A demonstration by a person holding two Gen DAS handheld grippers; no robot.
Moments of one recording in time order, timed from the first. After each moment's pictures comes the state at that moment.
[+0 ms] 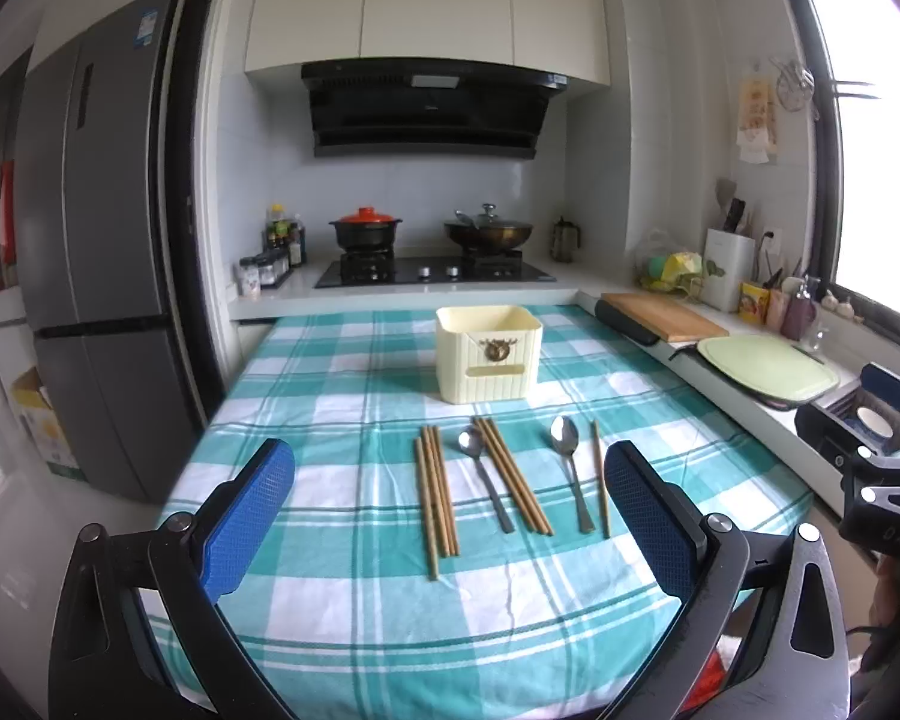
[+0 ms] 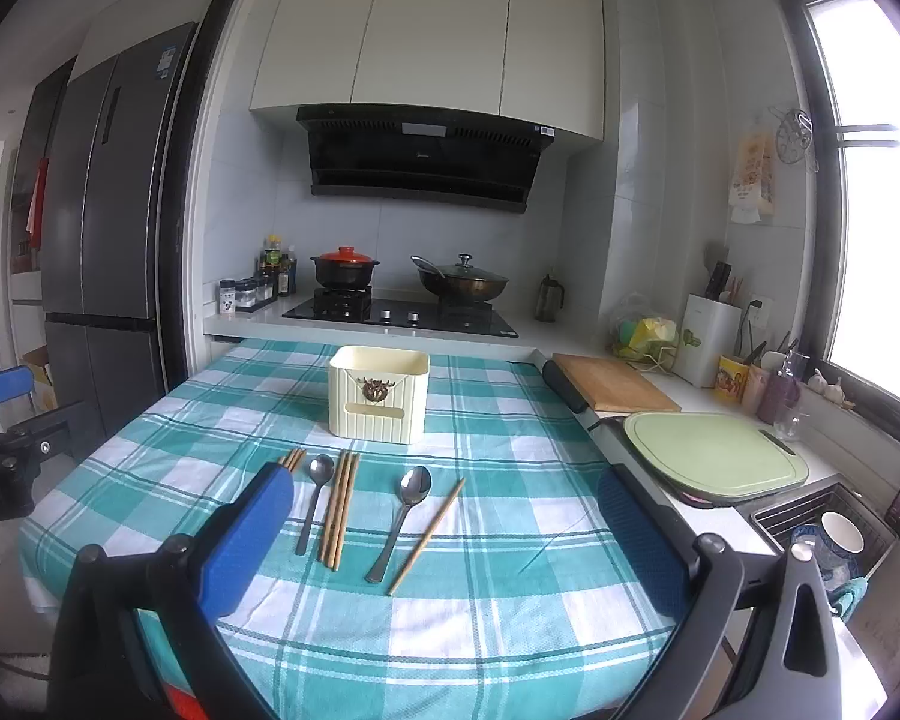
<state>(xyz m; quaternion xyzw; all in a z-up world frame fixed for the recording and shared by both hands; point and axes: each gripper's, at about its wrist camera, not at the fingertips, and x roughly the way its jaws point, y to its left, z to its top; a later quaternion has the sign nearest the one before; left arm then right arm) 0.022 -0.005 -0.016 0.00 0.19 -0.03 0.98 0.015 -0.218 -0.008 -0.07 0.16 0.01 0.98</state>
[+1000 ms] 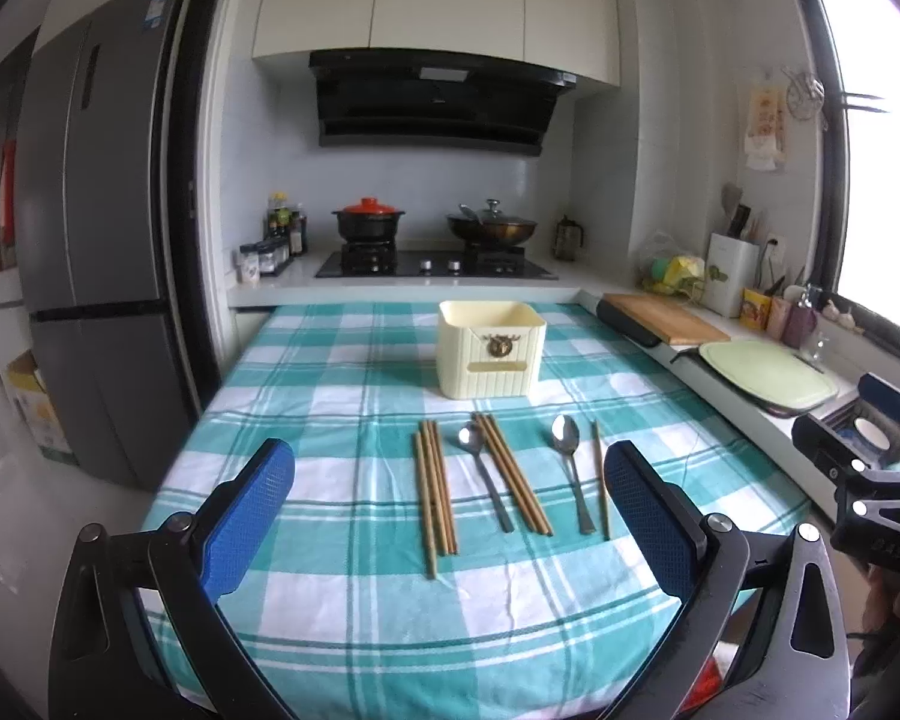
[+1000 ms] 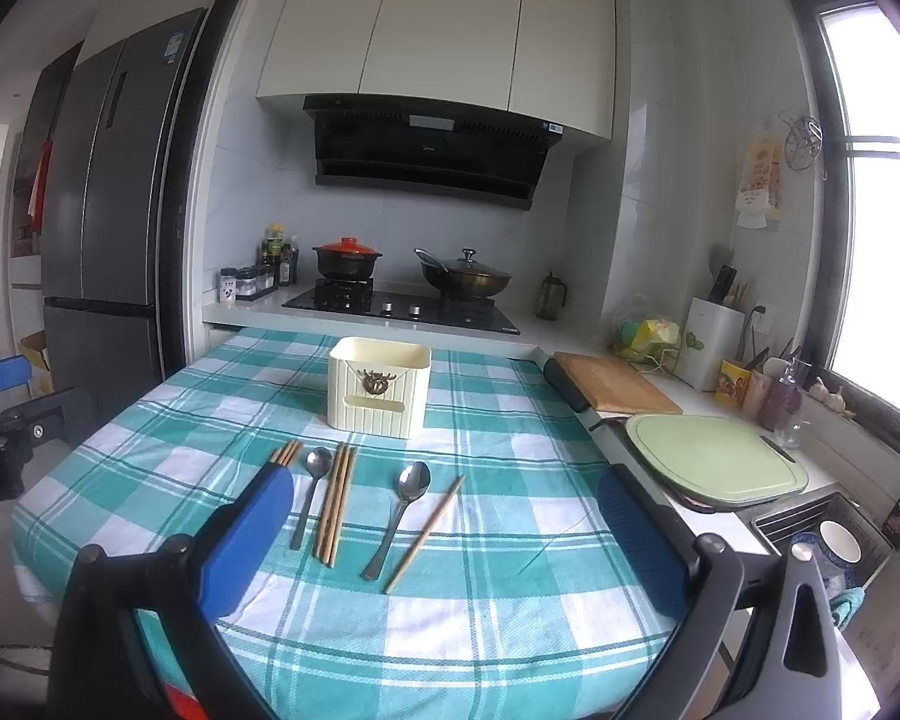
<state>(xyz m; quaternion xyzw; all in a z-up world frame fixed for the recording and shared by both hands) 0.034 0.007 -0.020 -0.03 0.20 -0.03 0.98 0.024 -0.215 -0.010 -0.09 0.16 0.01 0.98</state>
